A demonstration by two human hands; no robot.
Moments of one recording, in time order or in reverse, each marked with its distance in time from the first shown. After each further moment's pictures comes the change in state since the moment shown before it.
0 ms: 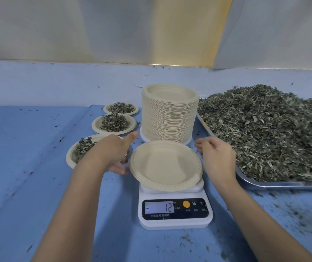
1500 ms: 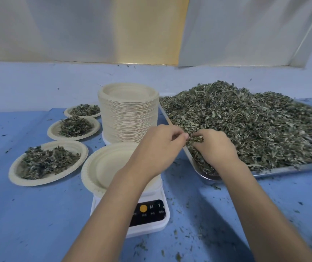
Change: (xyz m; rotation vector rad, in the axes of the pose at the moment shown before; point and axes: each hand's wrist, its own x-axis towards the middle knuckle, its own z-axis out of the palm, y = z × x) left_hand -0.038 0.084 0.130 0.059 -0.039 0.829; right_hand 0.060 0.024 -0.078 -0.826 -0.144 -0.084
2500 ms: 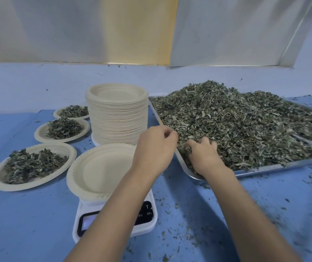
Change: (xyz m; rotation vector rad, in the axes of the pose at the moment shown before) left_hand 0.011 0.004 0.027 -0.039 0.151 -0.123; right_hand -0.003 0.013 0.022 -0.120 -0.196 0.056
